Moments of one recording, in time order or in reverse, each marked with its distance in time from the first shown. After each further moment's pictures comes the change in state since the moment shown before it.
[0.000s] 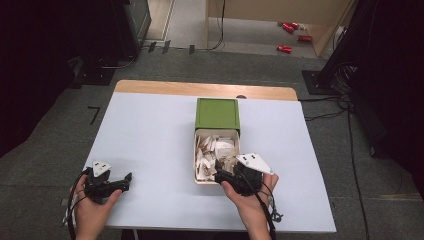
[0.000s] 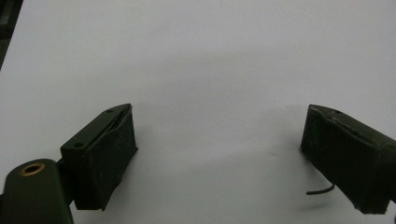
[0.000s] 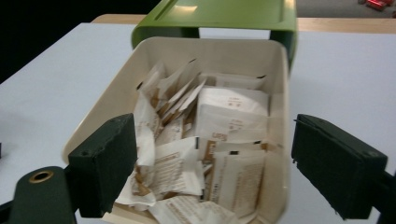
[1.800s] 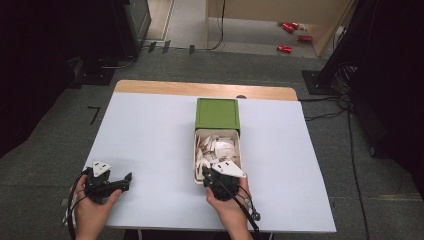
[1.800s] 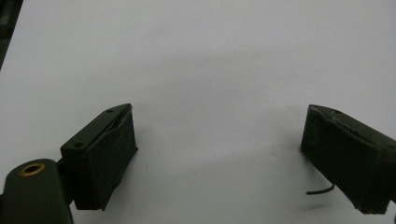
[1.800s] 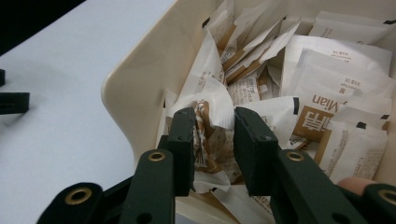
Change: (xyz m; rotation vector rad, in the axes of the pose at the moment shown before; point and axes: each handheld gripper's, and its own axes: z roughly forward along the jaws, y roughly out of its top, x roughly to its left) left arm 0.000 0.000 0.000 0.000 0.000 -0.001; right arm 0.031 -0.037 0.040 0.077 0.122 -0.073
